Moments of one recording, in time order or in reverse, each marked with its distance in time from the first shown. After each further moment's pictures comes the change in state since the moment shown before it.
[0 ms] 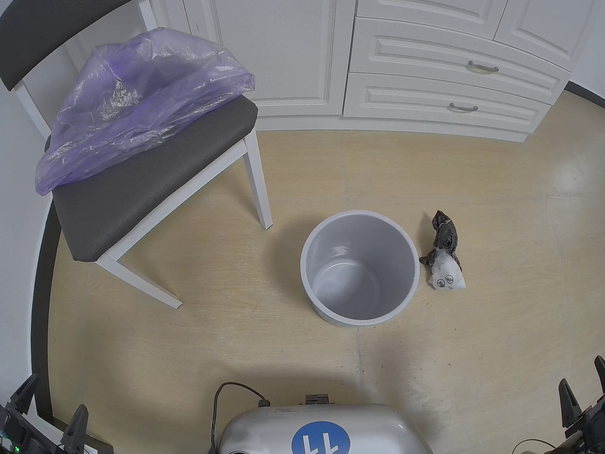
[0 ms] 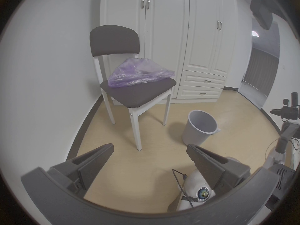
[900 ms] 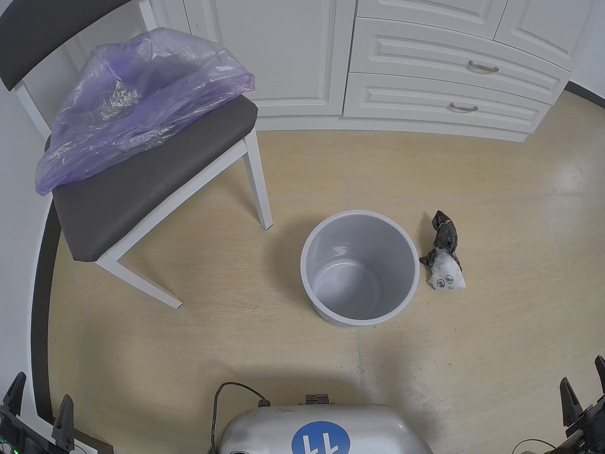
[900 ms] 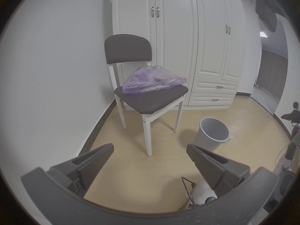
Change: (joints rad) left arm 0.114 -0.077 0.000 0.000 0.019 -0.017; right arm 0.000 0.000 0.000 -0.003 -0.009 0.016
